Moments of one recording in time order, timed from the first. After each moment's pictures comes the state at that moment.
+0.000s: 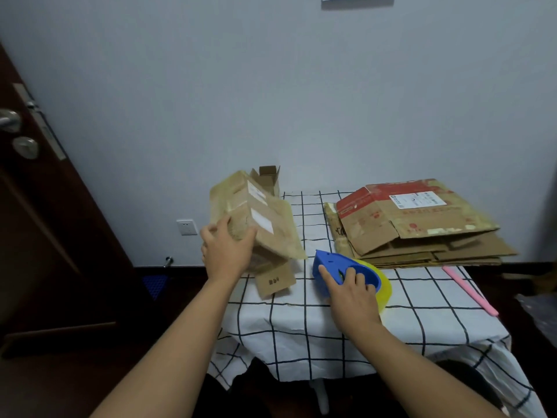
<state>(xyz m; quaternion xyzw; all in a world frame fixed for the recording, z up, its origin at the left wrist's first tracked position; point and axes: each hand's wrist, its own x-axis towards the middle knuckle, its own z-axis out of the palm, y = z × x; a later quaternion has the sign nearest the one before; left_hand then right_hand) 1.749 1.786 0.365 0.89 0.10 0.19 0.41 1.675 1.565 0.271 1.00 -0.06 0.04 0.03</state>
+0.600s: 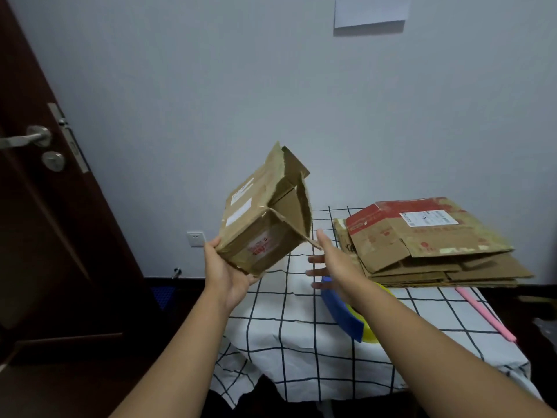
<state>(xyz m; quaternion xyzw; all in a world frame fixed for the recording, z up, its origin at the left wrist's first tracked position) 1.736 1.808 0.376 0.43 0.06 -0.05 0.90 1.712 1.598 0.379 0.71 -0.10 -0.06 -0.69</state>
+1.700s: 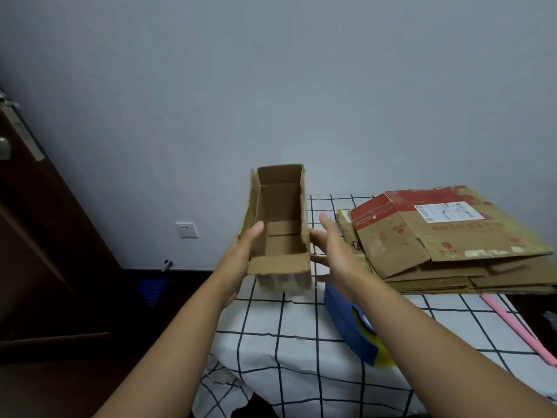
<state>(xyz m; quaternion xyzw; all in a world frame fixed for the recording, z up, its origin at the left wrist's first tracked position) 1.789 1.786 0.372 0.71 -0.03 -0.08 0.70 1.771 1.596 0.370 0.68 -0.05 -0.10 -0.73</state>
